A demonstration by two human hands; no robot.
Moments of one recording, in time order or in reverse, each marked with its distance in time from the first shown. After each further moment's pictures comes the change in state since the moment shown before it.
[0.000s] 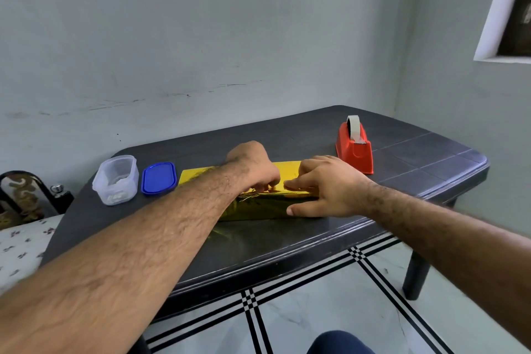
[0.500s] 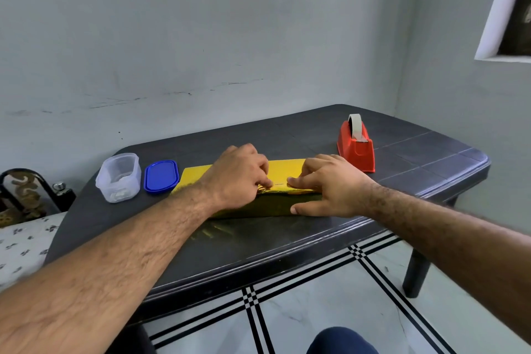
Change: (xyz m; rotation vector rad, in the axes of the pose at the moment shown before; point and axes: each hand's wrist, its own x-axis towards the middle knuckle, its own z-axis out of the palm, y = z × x) left_hand -0.006 -0.068 0.008 0.374 0.206 0.768; right_hand -0.004 -0.002 0.005 -0.015 0.032 0.015
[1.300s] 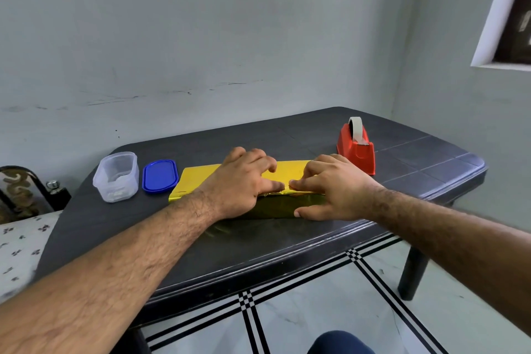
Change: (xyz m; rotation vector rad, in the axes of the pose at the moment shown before) left_hand -0.014 -0.005 0.012 0.115 0.124 0.185; right_hand 0.000 -0.006 -0.001 -0.138 -0.030 -0.015
